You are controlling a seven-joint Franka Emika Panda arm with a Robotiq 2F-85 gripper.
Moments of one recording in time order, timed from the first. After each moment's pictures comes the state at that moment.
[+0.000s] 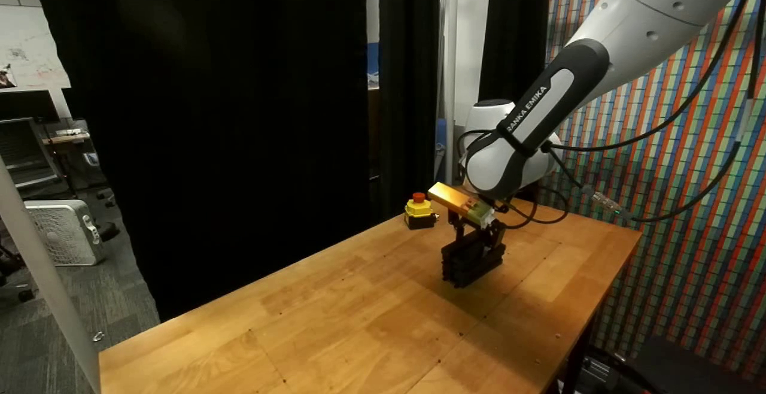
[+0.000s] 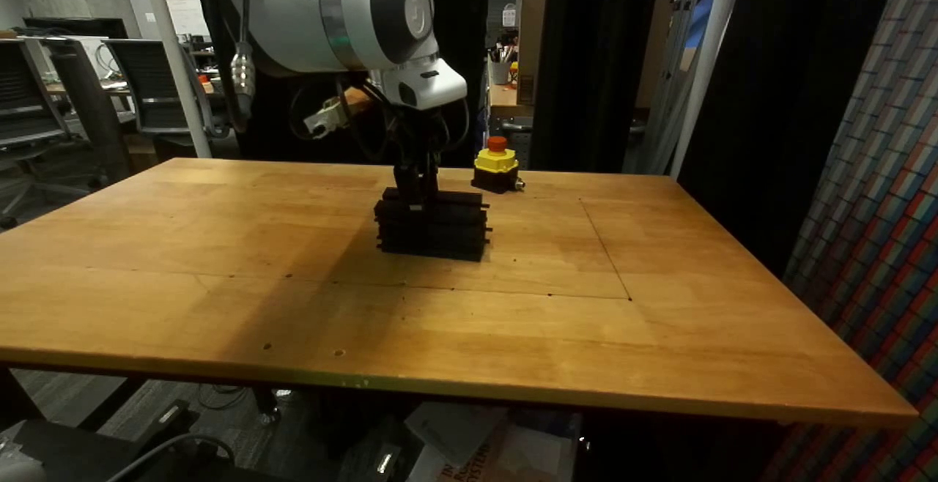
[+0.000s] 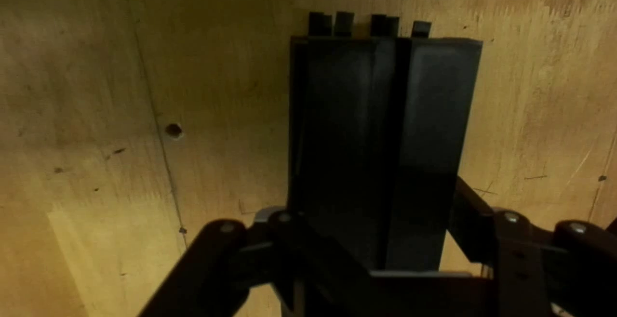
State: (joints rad) arm 0.02 0.12 -0.08 -2.42 -0.13 2.67 1.52
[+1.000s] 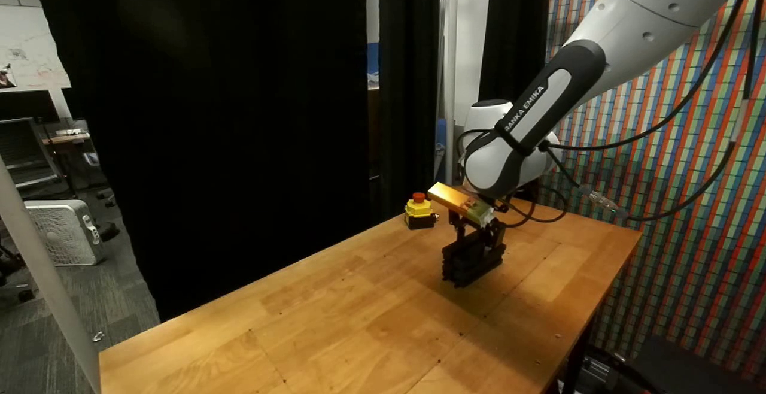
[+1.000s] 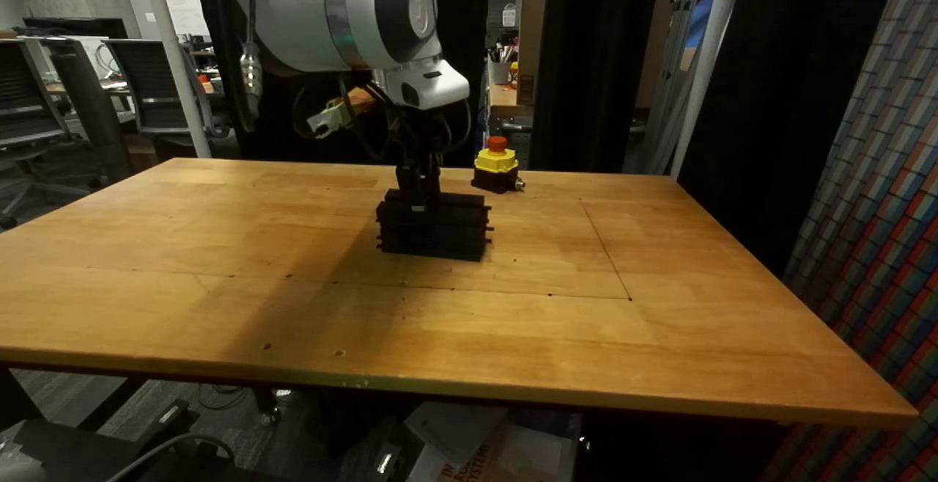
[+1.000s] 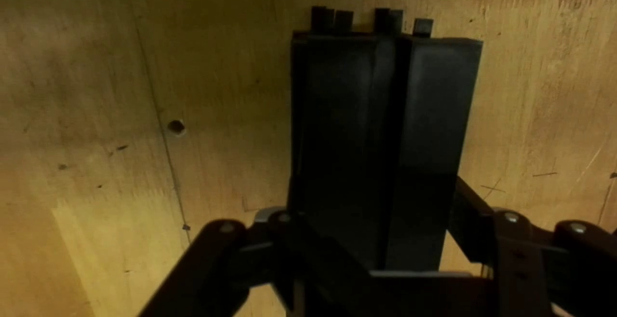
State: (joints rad) arm 0.02 0.13 -0.08 -2.40 -0.13 2.65 1.52
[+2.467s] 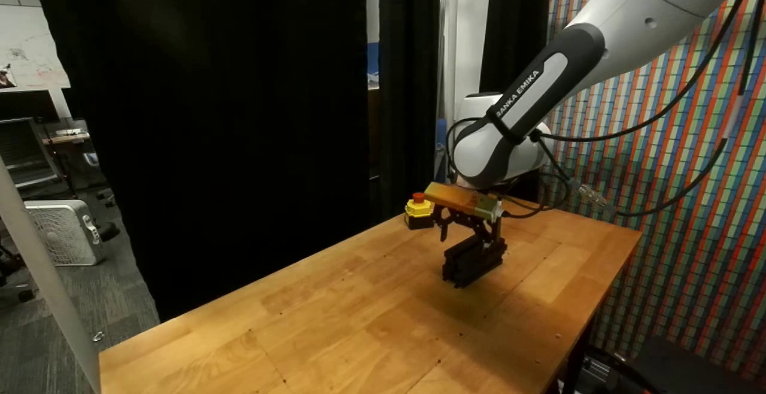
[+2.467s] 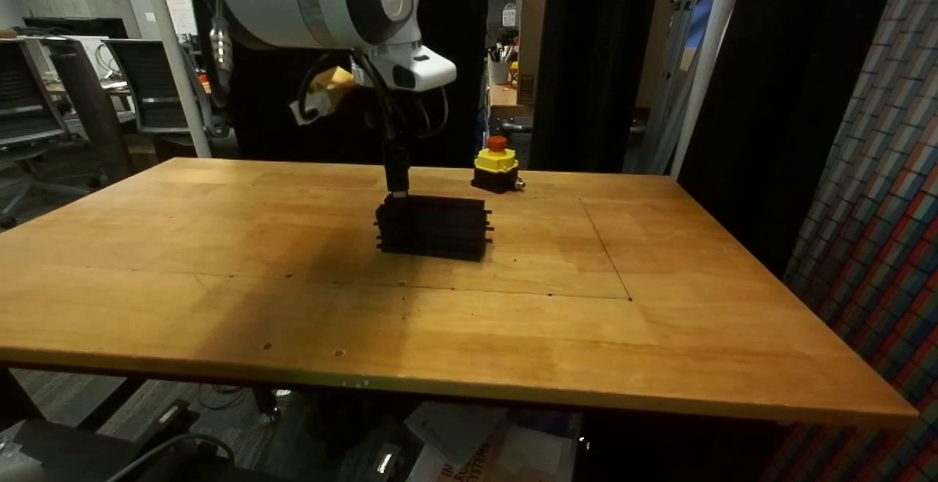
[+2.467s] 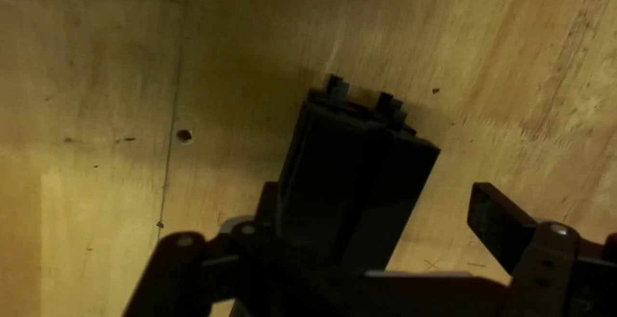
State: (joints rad) arm 0.03 0.08 -0.02 -2.39 -0.02 2.58 1.17
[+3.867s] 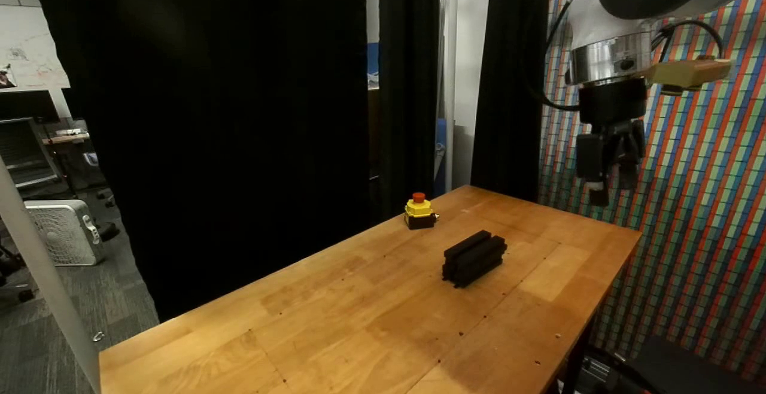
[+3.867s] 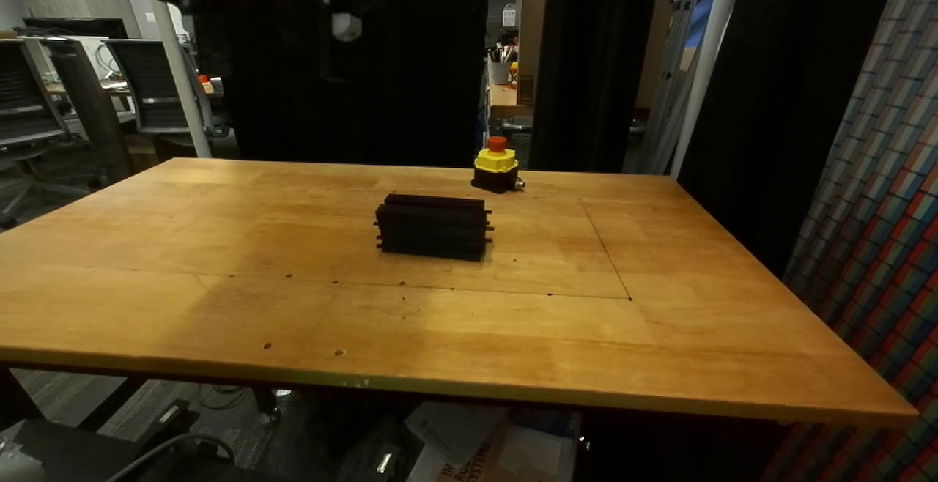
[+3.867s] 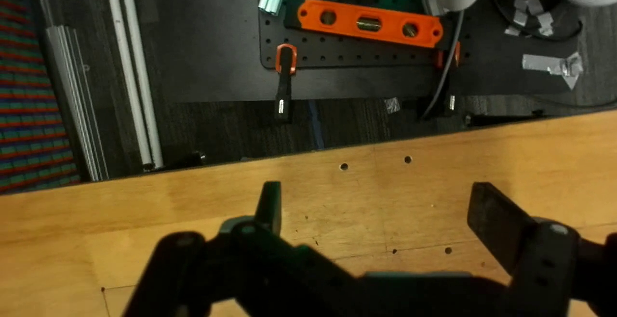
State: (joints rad) arm -0.02 -0.77 -0.04 -2.57 -0.08 1.59 -0.05
